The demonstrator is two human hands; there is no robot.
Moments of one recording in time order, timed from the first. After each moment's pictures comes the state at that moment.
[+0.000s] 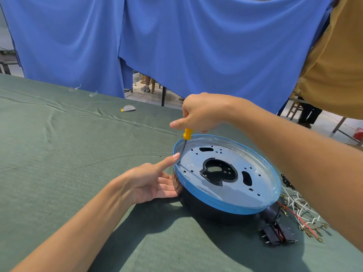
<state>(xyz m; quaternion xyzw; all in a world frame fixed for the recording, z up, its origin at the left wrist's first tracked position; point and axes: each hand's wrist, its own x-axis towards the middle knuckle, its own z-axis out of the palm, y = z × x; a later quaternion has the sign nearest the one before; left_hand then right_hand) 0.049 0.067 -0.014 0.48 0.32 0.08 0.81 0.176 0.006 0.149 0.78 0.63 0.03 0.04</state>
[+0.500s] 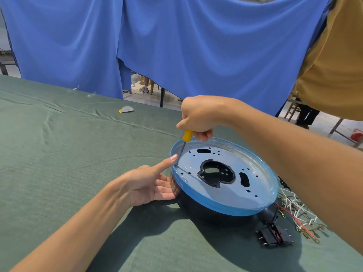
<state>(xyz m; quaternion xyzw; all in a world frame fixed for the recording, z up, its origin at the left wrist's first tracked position) 0.049 0.064 -0.013 0.48 0.32 0.08 0.81 0.175 0.005 0.151 0.78 0.63 -0.03 0.06</state>
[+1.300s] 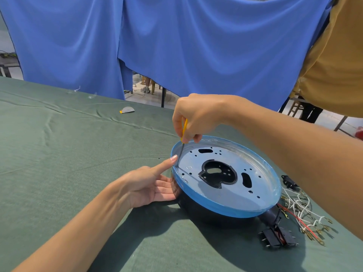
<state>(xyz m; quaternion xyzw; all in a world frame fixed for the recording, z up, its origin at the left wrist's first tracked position) 0.049 0.066 -0.013 0.46 0.32 0.08 0.82 0.172 0.003 0.155 0.72 0.69 -0.04 0.08</state>
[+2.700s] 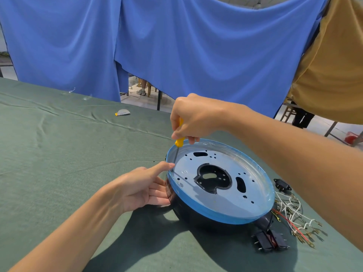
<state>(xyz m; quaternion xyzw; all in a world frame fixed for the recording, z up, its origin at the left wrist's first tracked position) 0.048 0.062 -0.009 0.54 0.33 0.08 0.77 0.168 -0.008 0.158 0.73 0.68 -0.01 0.02</state>
